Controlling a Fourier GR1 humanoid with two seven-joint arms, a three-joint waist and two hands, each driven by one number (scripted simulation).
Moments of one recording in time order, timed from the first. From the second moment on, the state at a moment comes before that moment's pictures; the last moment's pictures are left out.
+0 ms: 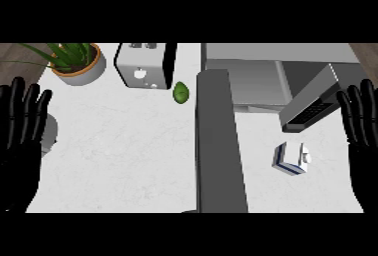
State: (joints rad) left arm 0.00 0.10 0.02 -2.10 0.02 0.01 -0.01; right arm 0.01 -0.11 0.00 -2.10 0.00 -0.01 -0.02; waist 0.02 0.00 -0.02
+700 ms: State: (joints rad) left arm 0.04 0.08 0.01 -2.01 0.07 -0.04 -0.01; right arm -0.09 -0.17 -0.15 -1.94 -0.26 0.13 0.04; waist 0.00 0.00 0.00
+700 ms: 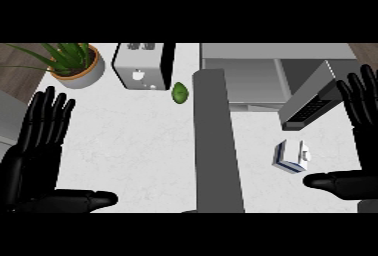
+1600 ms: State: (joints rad) left arm 0.23 0.04 -0.06 -2.20 0.05 -0.06 0.02; right arm -0.01 -0.16 -0.19 -1.62 -0.15 0.21 -0.20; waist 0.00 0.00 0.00
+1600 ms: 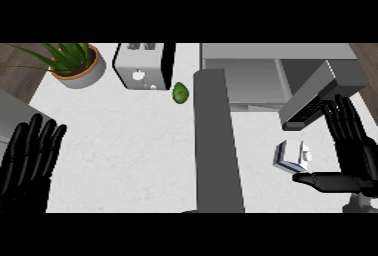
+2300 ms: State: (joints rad) left arm 0.34 0.02 -0.12 -2.27 0.02 -0.08 0.00; right arm -0.01 -0.19 -0.25 -1.21 -0.05 0.24 -0.53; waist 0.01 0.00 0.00
